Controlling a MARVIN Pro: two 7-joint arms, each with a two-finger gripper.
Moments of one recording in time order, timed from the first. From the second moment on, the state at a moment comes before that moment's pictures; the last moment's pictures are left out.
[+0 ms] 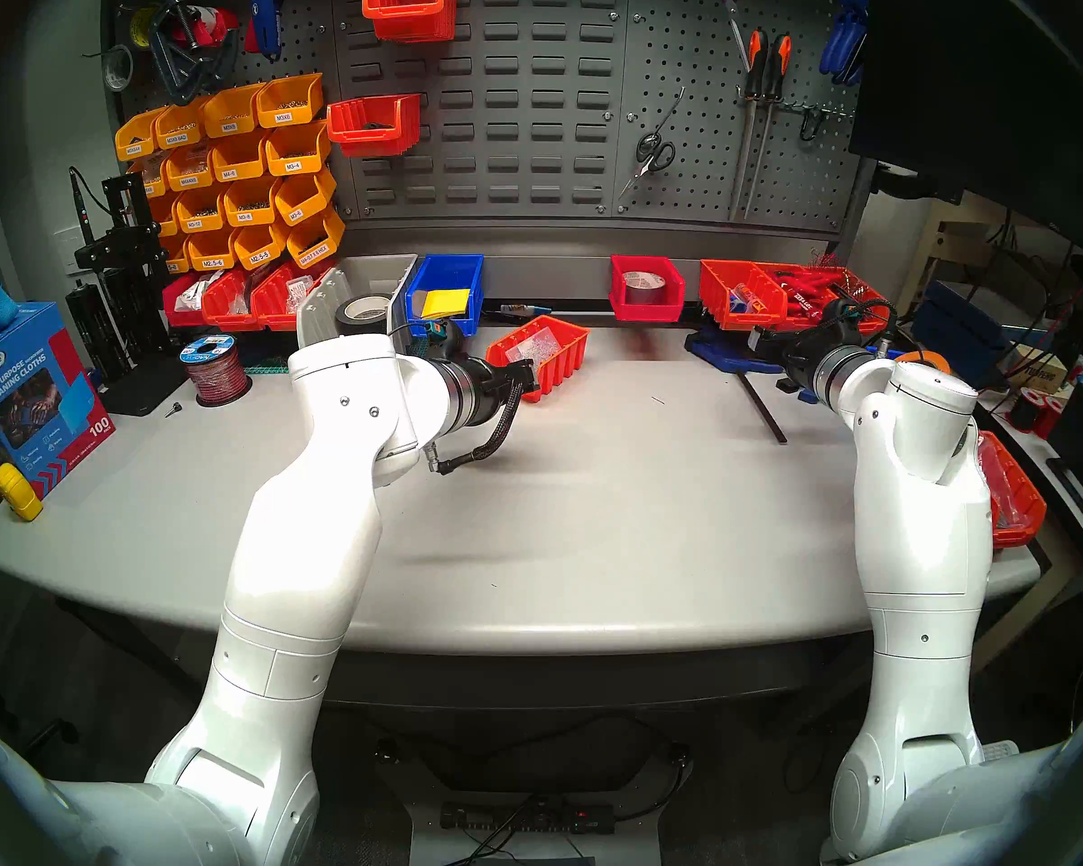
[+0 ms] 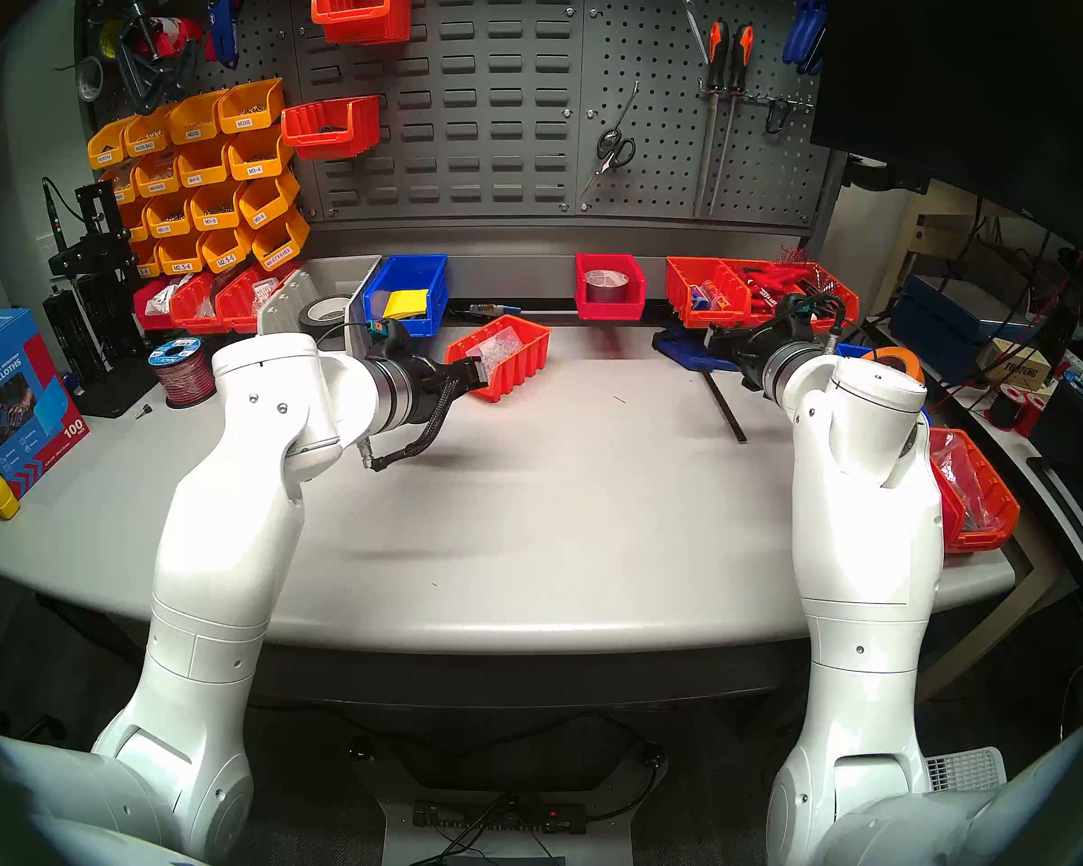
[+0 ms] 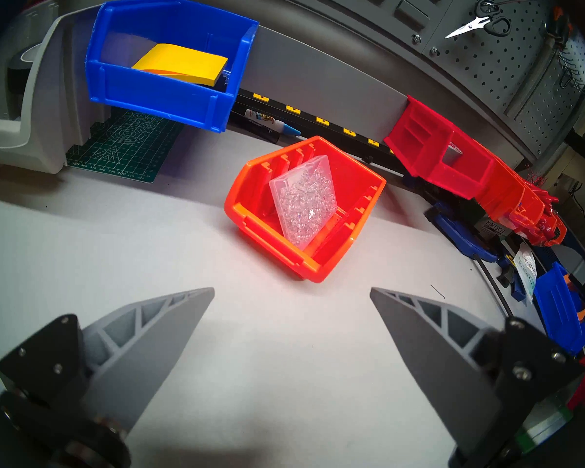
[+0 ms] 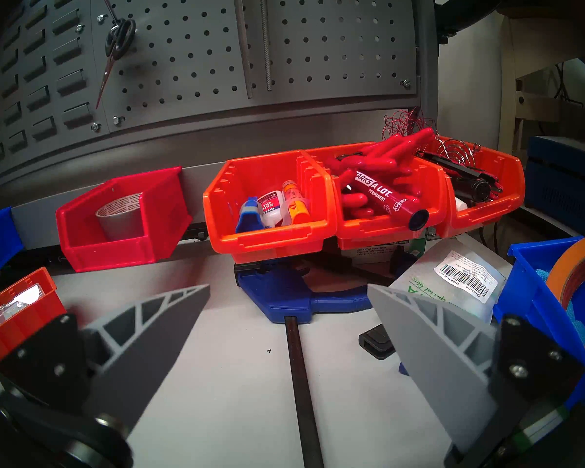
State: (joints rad) left arm 1.31 -1.40 -1.33 -2.06 -1.19 0.96 0.84; right arm -1.32 -1.34 1.78 -1.88 0.31 0.81 0.00
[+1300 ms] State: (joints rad) left arm 1.34 -1.22 -1.14 -1.88 -0.73 0.47 0.49; right arm -1.32 -1.35 1.79 -1.88 0.30 0.81 0.01
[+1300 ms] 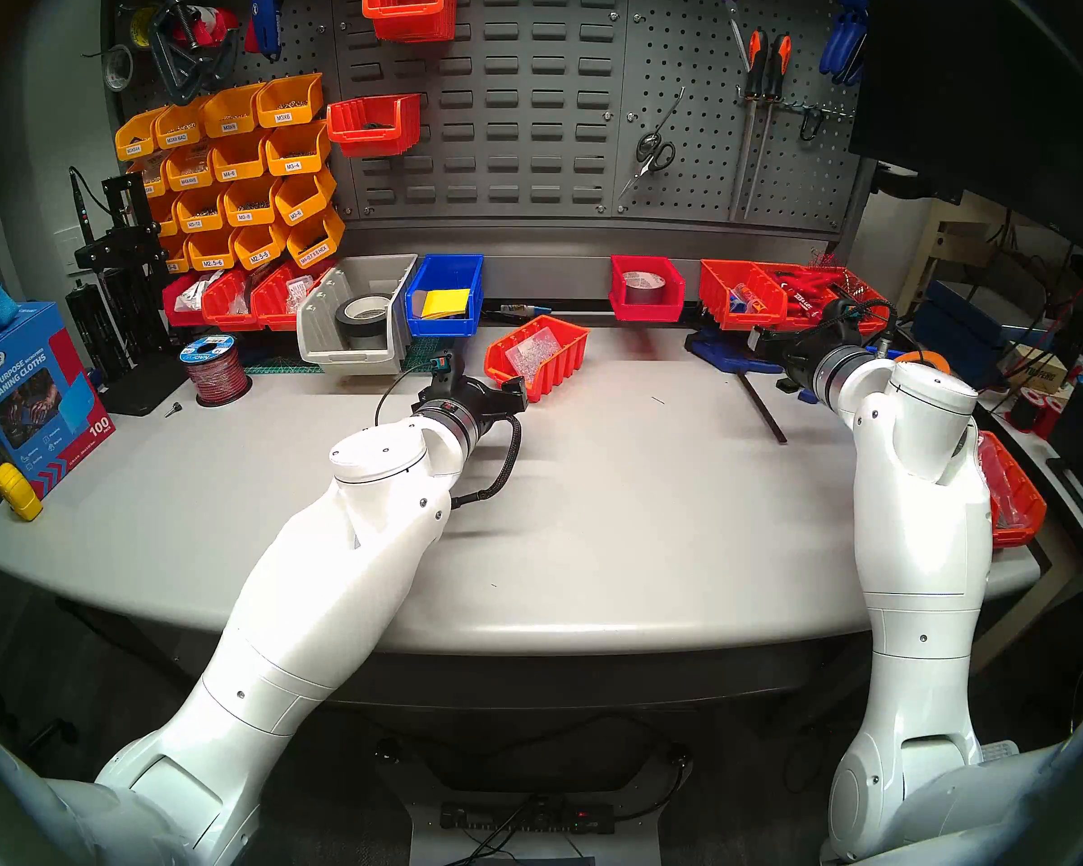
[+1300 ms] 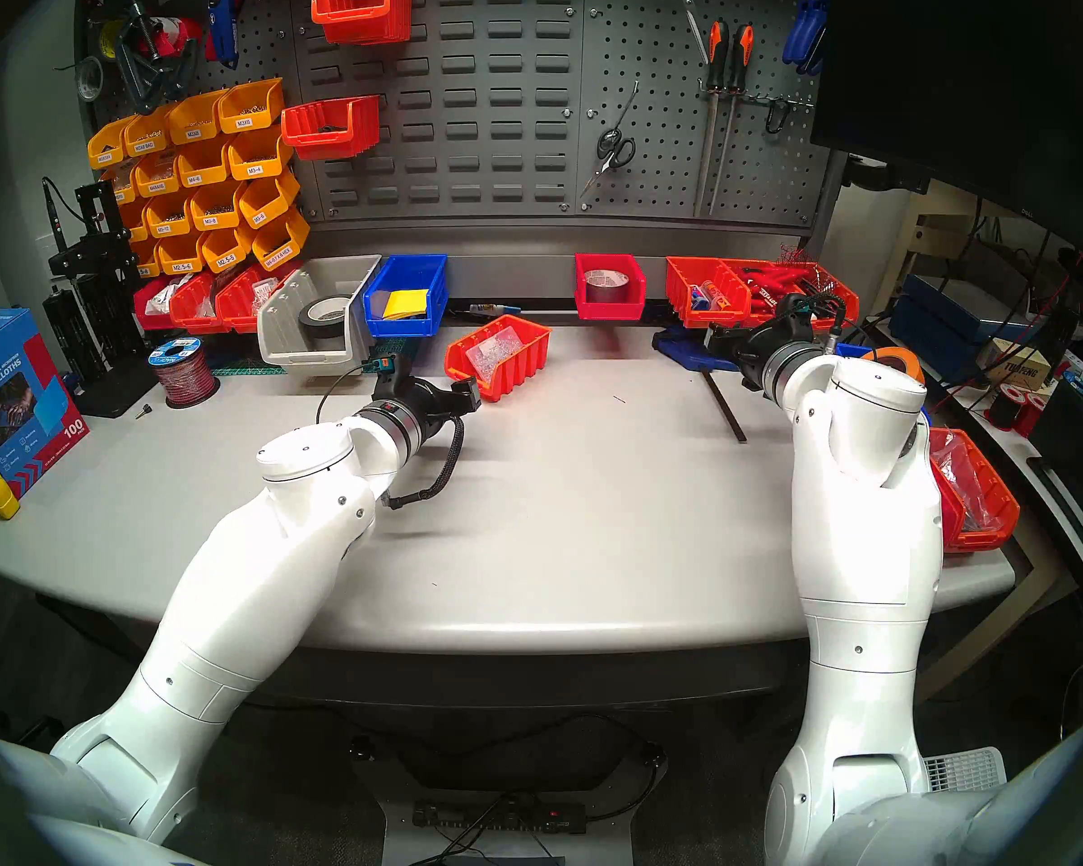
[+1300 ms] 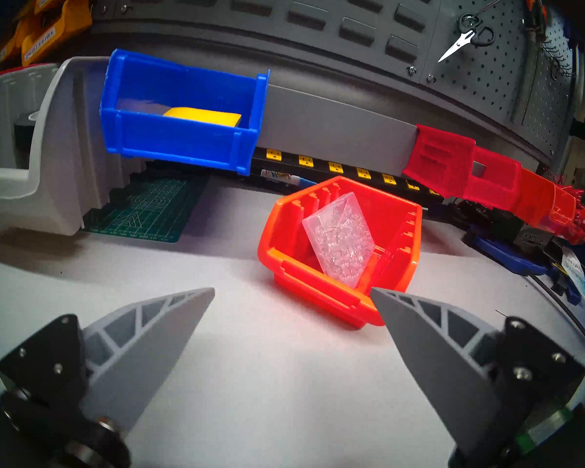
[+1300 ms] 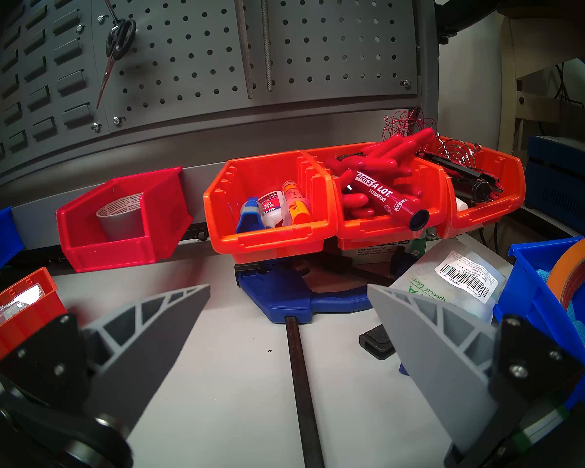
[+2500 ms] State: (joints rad) left arm 1.21 -1.09 -1.08 -1.66 -0.60 0.34 0.17; right arm -1.32 -1.35 1.79 -1.88 0.30 0.81 0.02
